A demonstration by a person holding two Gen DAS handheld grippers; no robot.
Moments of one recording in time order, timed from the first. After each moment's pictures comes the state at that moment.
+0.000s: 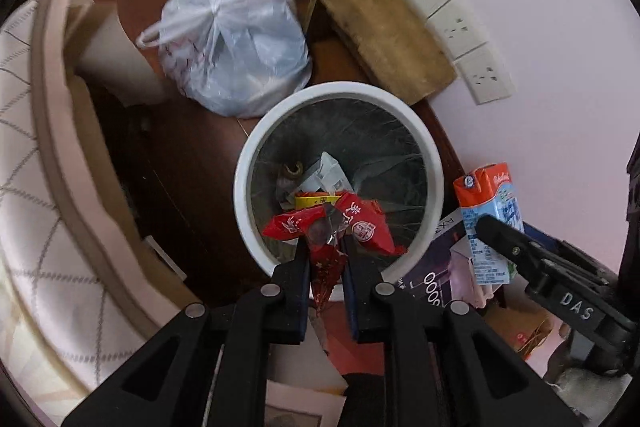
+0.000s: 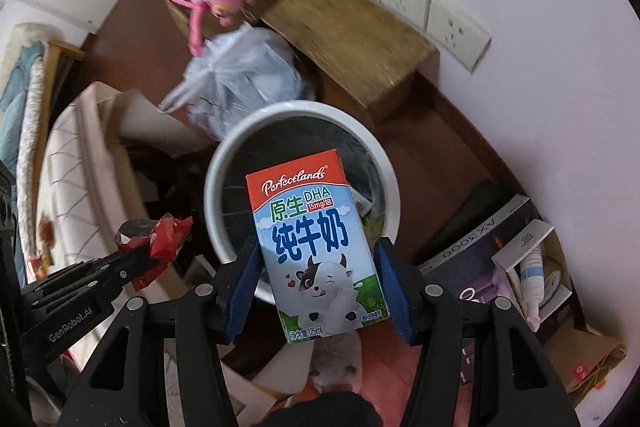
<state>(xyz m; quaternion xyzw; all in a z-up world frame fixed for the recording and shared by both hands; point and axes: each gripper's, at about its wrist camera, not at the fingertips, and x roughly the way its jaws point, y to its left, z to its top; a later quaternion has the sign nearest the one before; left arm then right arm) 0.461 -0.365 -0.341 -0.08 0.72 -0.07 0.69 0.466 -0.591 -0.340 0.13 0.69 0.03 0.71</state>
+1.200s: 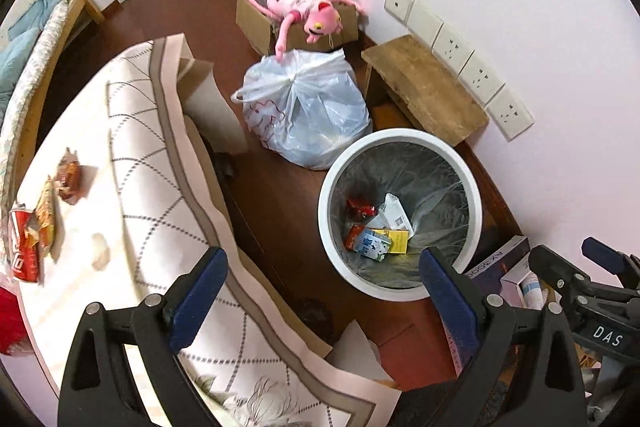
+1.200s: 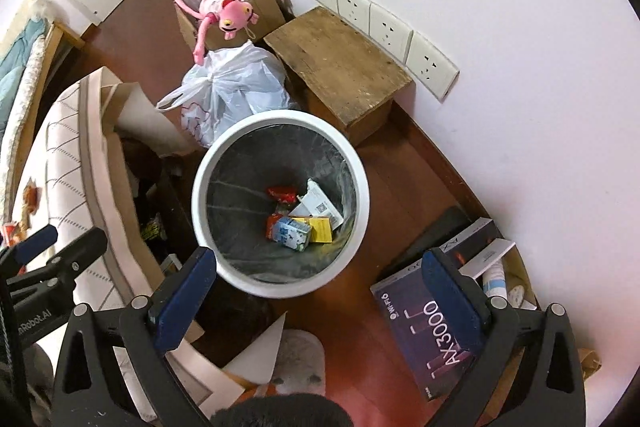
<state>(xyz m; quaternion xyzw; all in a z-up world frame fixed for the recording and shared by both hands) 0.388 -0.340 -0.258 0.00 0.61 0.03 0.80 0.398 -0.575 -0.267 0.06 0.63 0.03 0.78</state>
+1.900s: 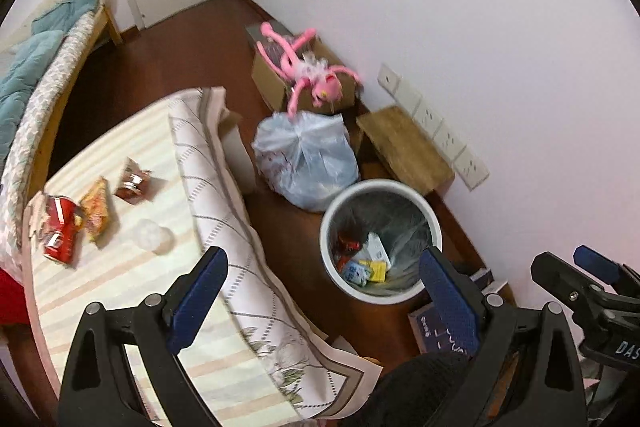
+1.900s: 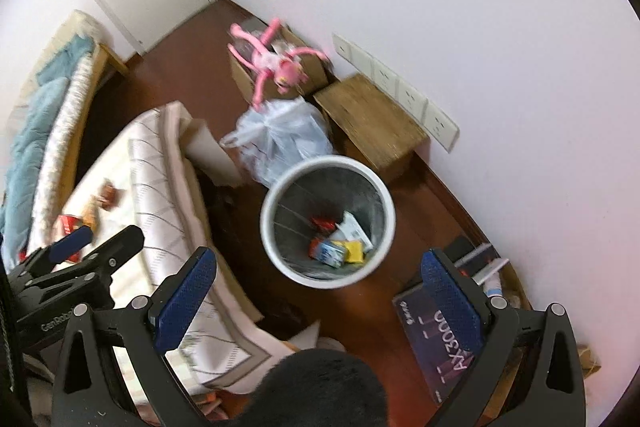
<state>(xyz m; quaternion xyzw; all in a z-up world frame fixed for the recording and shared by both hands) 0.316 -0.308 -0.140 -0.04 0.51 0.03 0.86 0.325 -0.545 -0.120 0.08 0.54 0.08 0.84</state>
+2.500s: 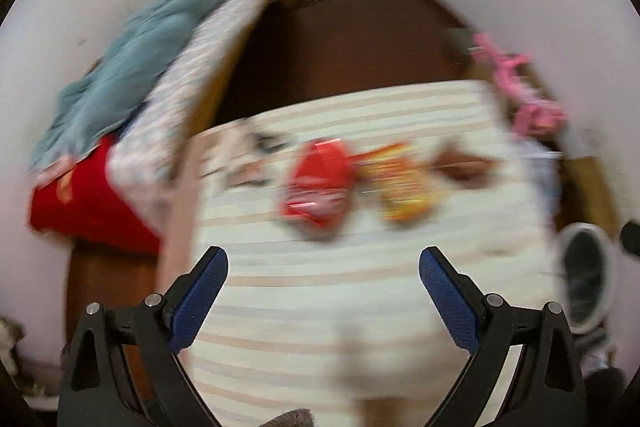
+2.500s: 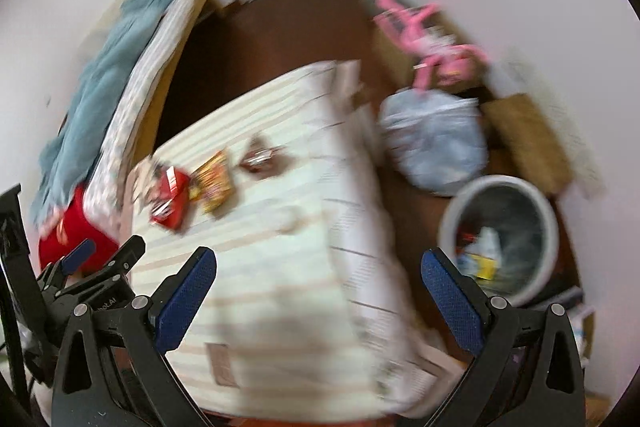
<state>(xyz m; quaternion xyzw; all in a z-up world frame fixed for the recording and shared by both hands) 0.234 -0.003 -0.157 -0.04 0.51 0.32 0.80 0.355 -0.222 -0.136 0.00 0.58 0.27 0.77</state>
